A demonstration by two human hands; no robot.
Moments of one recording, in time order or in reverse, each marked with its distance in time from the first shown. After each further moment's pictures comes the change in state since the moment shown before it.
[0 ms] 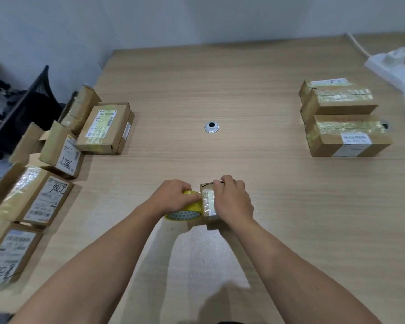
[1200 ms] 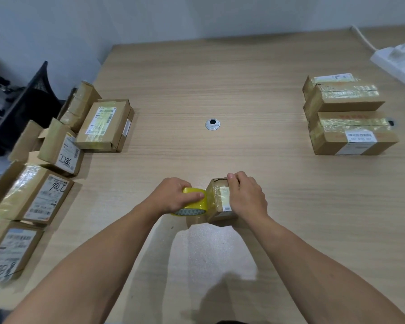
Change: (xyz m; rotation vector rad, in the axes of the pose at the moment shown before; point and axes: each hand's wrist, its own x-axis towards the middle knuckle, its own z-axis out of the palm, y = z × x) left_hand 0.002 -0.007 0.001 -0.174 0.011 0.070; right_hand 0.019 0.027 -0.015 0.059 0.077 -0.003
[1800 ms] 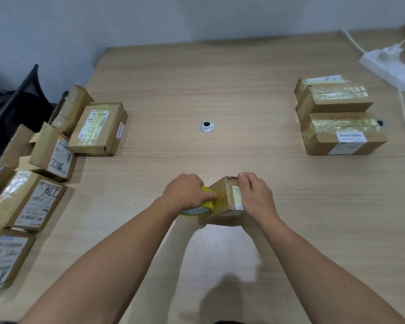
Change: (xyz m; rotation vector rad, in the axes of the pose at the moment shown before) left_hand 0.025 0.051 0.019 0.388 -0.049 -0.122; right_hand 0.010 0.032 -0.018 0.195 0.053 -0.042
